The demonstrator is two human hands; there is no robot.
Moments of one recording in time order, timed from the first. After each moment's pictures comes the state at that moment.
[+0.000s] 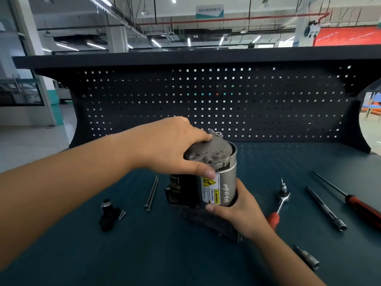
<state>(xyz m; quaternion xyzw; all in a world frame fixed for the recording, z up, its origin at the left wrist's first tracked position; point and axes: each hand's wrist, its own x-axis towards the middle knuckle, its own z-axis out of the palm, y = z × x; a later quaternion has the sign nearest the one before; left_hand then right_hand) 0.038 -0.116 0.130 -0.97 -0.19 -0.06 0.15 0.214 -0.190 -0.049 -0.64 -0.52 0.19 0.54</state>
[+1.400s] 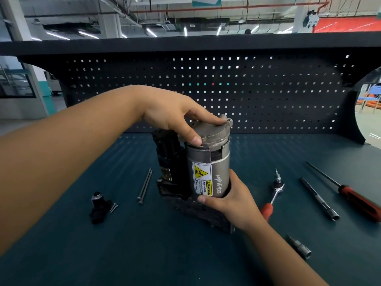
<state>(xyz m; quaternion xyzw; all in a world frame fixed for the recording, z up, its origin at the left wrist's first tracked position) 0.068 -0.093 0.161 -0.97 -0.16 0.06 -0.19 0.214 -0.190 -0.048 -0.63 -0.51 0.20 0.54</state>
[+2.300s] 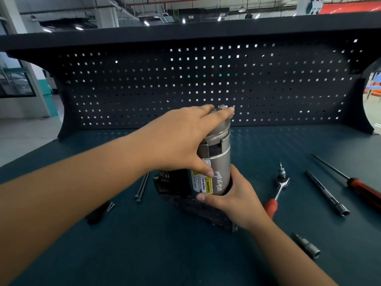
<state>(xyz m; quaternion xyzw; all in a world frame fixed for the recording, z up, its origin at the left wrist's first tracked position) 0.079 -0.116 0.095 -0.96 -0.18 -0.13 0.14 0.215 -0.189 -0.049 -0.63 -0.52 0.20 0.54</state>
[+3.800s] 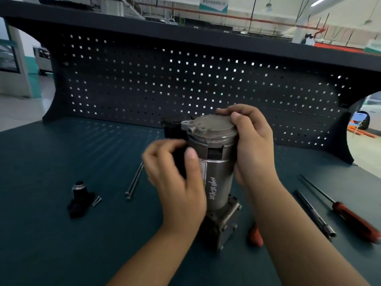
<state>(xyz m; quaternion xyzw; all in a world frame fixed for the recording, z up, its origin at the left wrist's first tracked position) 0.102 -0.148 -0.016 -0.57 -0.26 -0.75 -0.22 0.196 -0.162 0.050 -0.42 -0.46 0.16 0.77</state>
